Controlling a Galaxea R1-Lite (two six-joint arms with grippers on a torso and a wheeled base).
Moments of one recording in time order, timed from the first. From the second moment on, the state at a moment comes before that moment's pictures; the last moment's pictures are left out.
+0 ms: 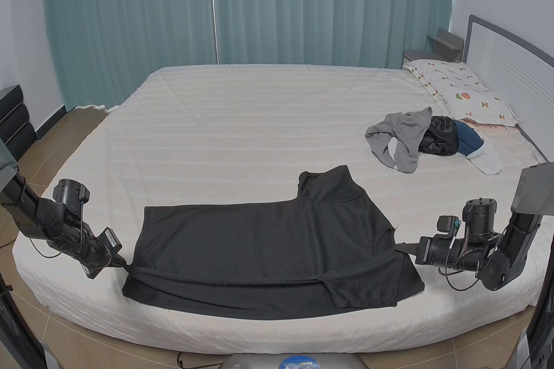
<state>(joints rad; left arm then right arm) 0.18 1.99 -0.76 -0.09 -0.24 -0.67 0.11 2.17 -0.42 -1.21 0.49 0.36</state>
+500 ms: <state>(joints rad) 0.14 2.04 -0.83 -0.10 -0.23 -0.74 0.08 2.20 -0.51 -1.16 0.49 0.36</state>
